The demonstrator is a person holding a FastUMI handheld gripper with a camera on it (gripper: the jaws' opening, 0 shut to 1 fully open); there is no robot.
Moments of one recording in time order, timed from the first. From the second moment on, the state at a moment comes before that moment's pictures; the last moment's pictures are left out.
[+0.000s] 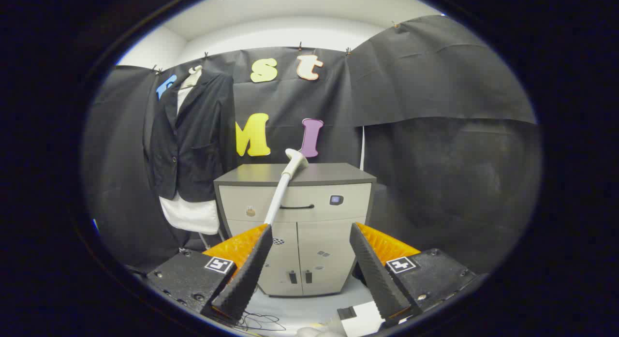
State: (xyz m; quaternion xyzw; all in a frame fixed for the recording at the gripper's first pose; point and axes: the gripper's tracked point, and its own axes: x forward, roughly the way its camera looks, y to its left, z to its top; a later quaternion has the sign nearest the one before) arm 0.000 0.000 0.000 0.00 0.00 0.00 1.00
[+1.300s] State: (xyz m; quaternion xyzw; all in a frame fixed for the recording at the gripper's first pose) arm 0.058 0.036 0.062 0.03 0.03 0.01 1.00
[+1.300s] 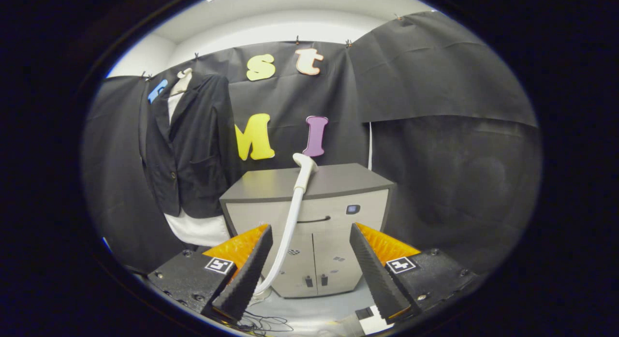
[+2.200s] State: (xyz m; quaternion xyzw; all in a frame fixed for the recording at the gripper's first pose) arm 0.334 0.070 0.139 0.03 0.09 0.07 0.99
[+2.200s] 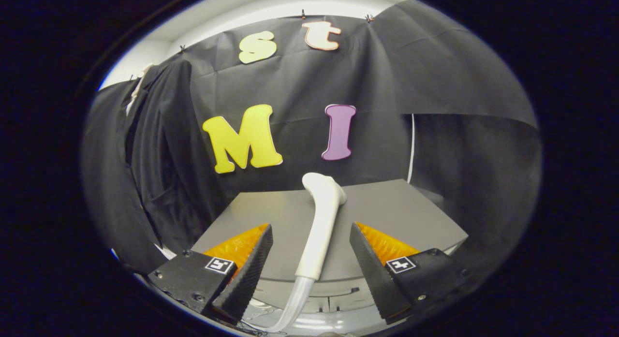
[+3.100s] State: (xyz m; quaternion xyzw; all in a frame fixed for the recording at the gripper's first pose) arm 0.433 0.082 0.091 0.08 0.21 0.11 0.97
